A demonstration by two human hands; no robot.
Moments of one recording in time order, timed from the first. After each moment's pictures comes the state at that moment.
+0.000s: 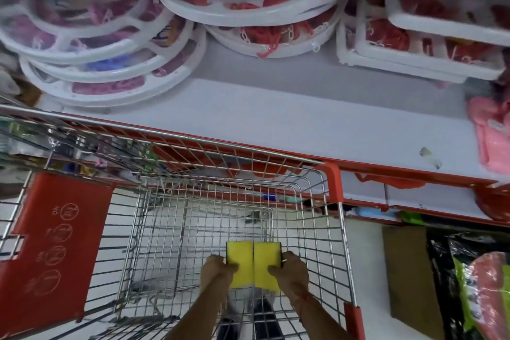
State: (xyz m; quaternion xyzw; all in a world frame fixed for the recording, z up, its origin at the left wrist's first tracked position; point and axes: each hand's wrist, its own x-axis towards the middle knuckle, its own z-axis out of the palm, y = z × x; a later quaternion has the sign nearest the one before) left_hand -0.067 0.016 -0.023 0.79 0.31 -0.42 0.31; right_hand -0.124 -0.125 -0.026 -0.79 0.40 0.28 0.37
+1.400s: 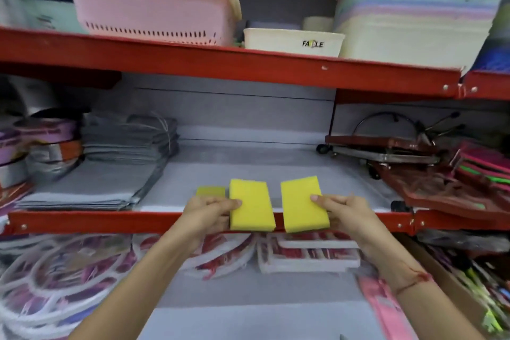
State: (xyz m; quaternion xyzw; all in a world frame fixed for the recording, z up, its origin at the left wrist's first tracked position) left_hand 0.120 -0.110 0.445 0.68 -0.13 -0.22 0.69; right_hand -0.007 -0.341 0.447 -0.70 0.20 -0.20 0.65
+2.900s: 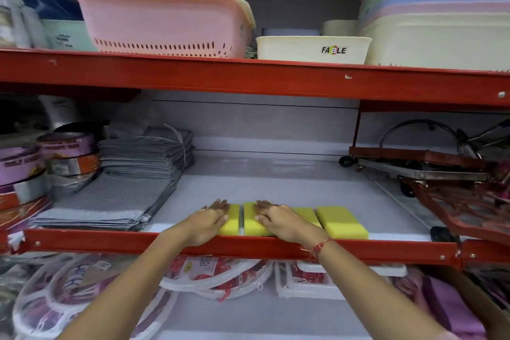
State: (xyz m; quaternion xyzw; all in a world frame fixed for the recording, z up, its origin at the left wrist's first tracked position) left_hand 0.225 -0.111 0.422 0.92 -0.37 -0.06 0.12; right_hand 0.148 -0.303 0.427 -0.99 -0.01 -0.03 0.15
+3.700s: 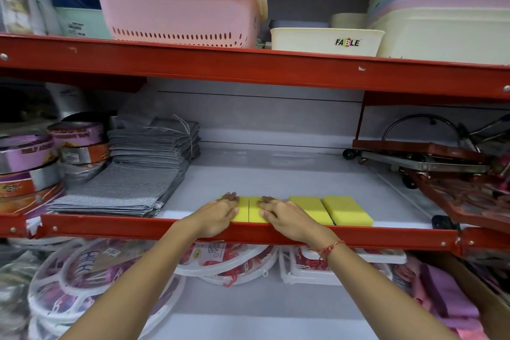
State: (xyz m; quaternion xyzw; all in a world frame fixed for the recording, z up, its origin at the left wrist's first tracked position) left_hand 0.219 -0.103 0.416 0.91 -0.39 -0.04 0.13; right_hand 0.133 -0.281 0.417 -0.99 -0.01 -0.06 0.13
